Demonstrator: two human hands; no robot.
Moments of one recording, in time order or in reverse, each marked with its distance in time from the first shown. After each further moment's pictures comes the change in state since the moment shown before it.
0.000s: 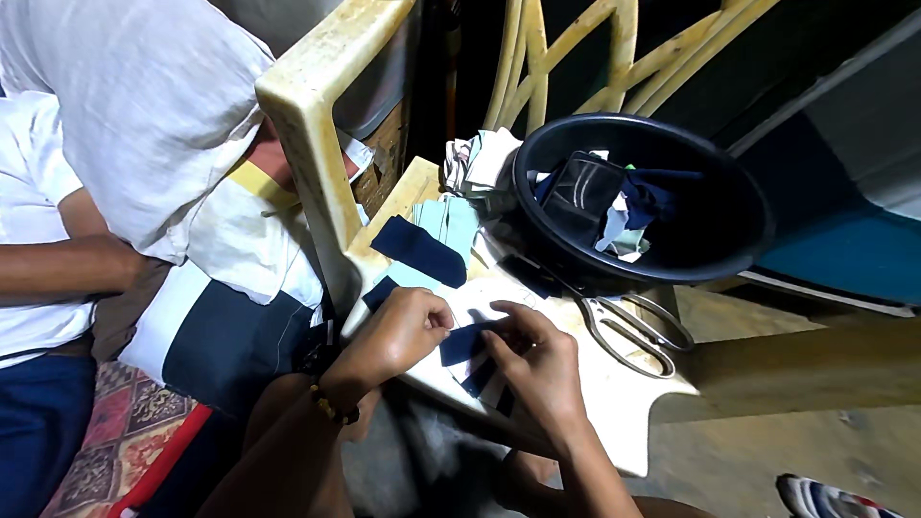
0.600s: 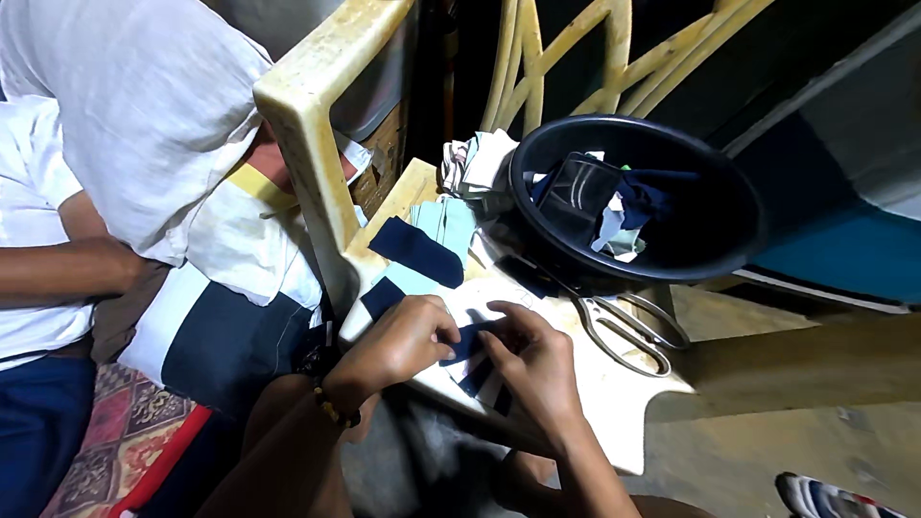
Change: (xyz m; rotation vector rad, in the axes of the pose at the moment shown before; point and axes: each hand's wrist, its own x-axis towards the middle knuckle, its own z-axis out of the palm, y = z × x) left_hand 0.003 -0.002 0.004 0.084 -0.137 0.123; right_hand 0.001 0.001 -0.001 0.013 -0.026 0.041
